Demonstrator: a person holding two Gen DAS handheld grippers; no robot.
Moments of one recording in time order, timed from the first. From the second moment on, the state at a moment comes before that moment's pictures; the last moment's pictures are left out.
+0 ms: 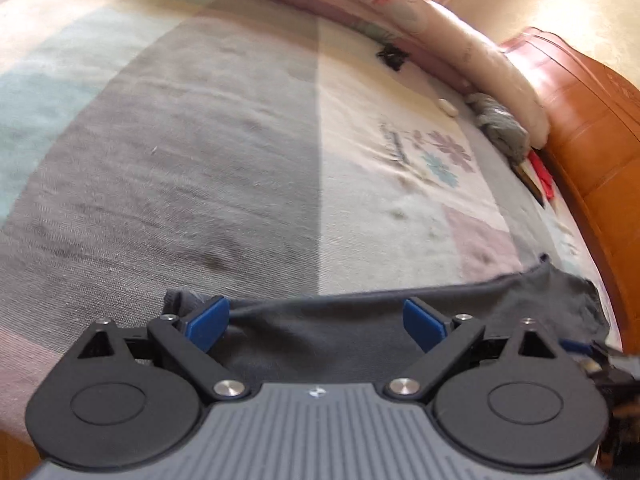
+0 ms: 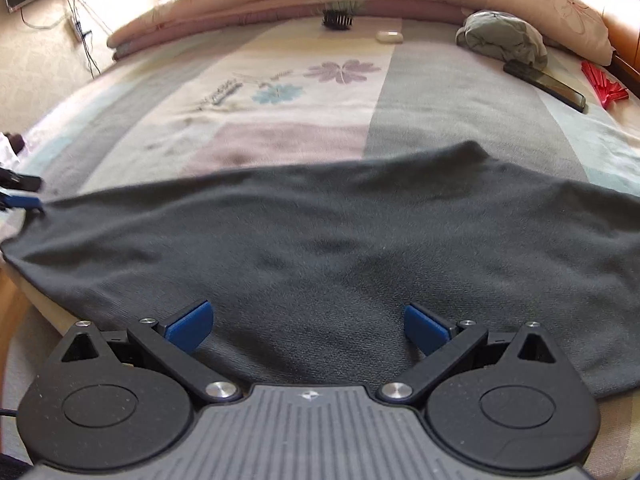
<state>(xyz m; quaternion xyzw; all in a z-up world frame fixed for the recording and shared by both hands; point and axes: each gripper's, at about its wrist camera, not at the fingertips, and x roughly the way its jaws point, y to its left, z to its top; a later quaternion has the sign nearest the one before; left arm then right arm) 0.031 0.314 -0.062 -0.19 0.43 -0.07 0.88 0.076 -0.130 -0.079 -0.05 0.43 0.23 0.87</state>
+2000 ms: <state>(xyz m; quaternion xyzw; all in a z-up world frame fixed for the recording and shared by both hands) 0.014 0.244 -0.094 0.03 0.44 -0.04 0.90 0.041 -0.016 -0.084 -0.17 0.38 0.32 0.85</state>
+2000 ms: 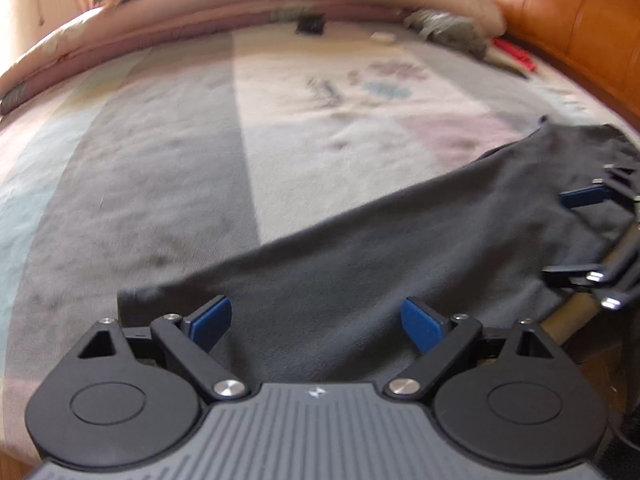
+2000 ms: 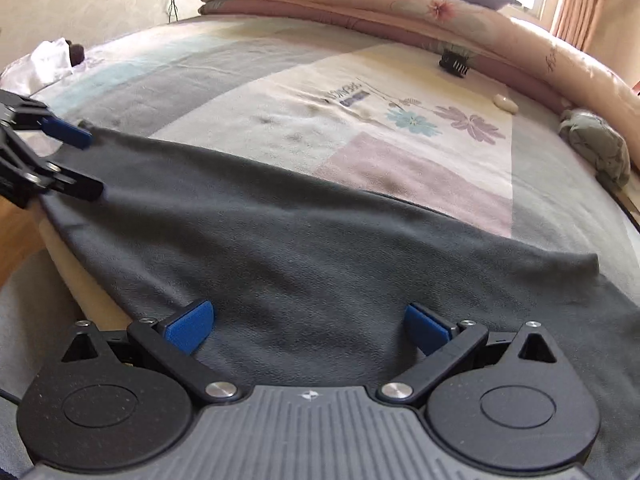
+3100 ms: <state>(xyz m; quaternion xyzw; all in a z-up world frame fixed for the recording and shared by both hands) 0.106 0.070 -0.092 -0.05 0.42 -0.17 0.89 0.075 -0.161 -0.089 -0.08 0.38 0.18 0.90</state>
